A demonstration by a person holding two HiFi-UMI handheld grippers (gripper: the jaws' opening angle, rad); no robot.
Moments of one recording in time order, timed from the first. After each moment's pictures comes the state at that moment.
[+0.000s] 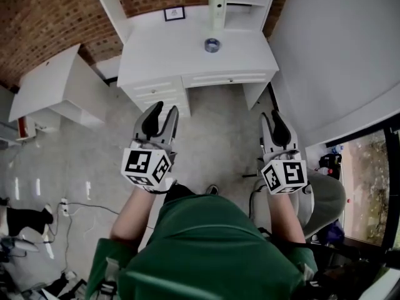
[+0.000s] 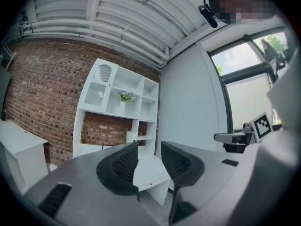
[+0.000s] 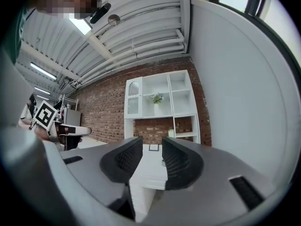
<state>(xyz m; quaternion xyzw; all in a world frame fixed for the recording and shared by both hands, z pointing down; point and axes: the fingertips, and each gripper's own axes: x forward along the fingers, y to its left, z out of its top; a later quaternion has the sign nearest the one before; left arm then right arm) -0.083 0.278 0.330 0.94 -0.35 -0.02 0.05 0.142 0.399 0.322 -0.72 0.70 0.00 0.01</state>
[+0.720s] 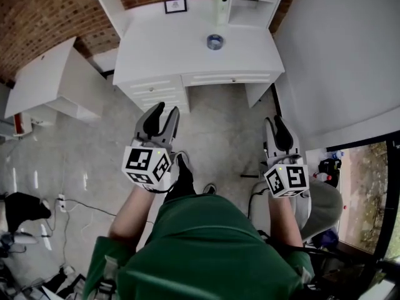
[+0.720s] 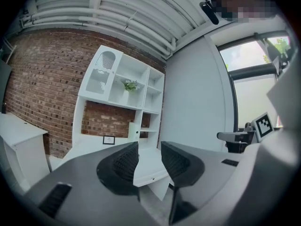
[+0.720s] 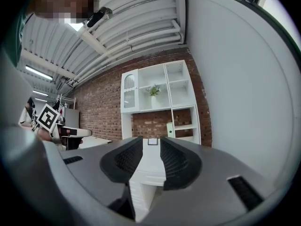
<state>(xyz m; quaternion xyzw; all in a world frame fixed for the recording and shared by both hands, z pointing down) -0.061 0.216 0.374 0.93 -0.35 0.01 0.09 0.173 0.349 0.356 -0.72 0.69 -0.04 0.01</state>
